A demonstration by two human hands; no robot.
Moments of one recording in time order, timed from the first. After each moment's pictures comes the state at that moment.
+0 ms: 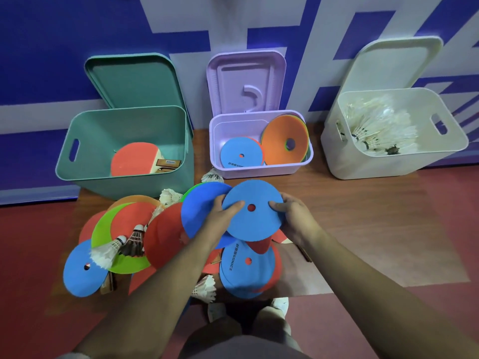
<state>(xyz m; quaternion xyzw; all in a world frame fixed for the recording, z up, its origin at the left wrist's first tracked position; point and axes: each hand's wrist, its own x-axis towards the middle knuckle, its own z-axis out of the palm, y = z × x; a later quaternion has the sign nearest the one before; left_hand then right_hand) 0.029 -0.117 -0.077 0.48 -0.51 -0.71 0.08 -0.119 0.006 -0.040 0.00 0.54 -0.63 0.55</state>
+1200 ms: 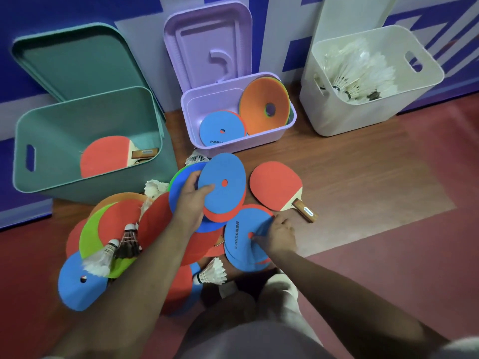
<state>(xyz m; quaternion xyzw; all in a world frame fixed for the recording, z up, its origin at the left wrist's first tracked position) 0.054 -0.147 -0.082 0.41 -0.50 -0.74 0.17 -0.012 0.054 -0.160 -0.11 0.93 -0.13 0.32</state>
